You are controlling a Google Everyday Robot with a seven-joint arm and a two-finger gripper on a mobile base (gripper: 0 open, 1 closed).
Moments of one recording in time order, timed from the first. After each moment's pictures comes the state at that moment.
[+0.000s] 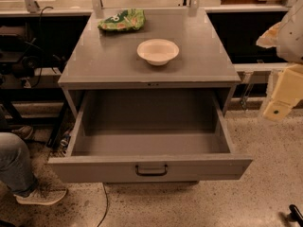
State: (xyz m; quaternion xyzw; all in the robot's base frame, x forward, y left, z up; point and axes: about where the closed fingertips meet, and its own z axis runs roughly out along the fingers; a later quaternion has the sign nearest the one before) arm 0.438 -0.213 0.989 -0.60 0.78 -0.05 0.18
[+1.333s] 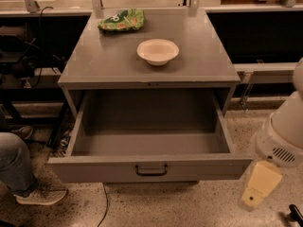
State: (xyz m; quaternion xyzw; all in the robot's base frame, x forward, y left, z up) arm 0.358 -0.224 0.803 -0.50 0.86 0.07 0.06
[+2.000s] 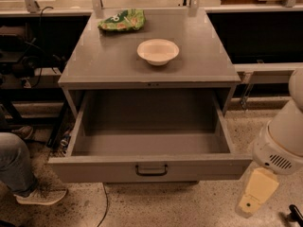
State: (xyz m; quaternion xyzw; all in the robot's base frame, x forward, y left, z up) arm 0.346 -0.223 0.785 -0.49 0.87 0.08 0.04
